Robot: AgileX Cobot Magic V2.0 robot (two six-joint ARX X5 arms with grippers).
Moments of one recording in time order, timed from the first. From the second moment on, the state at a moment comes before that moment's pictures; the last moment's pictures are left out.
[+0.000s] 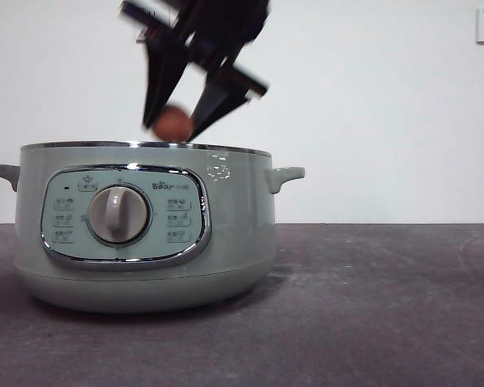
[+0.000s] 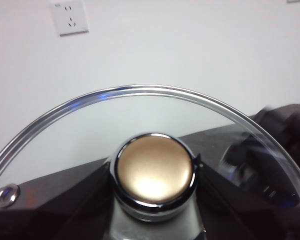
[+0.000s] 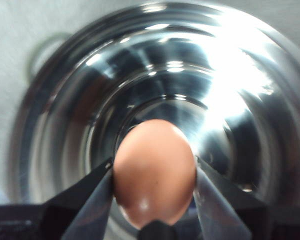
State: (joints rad) left arm -0.53 0.71 1.35 -0.70 -0.26 0.07; right arm 0.77 2.00 1.89 -0.86 -0.17 0.06
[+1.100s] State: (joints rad) left arm -0.53 0.72 1.36 -0.78 -0.28 0.07; right arm 0.83 2.21 1.91 -0.79 -0.02 -0.12
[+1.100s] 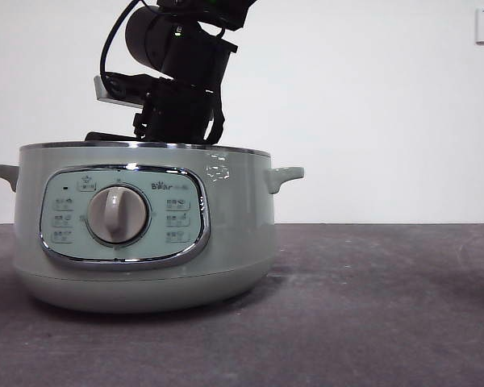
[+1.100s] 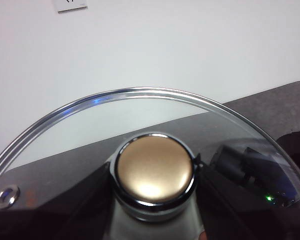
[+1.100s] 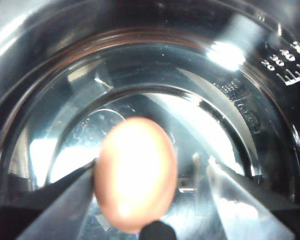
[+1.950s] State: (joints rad) left arm -0.53 0.95 1.36 -0.73 -0.16 0.07; right arm 0.59 1.61 1.91 -1.14 0.08 -0.01
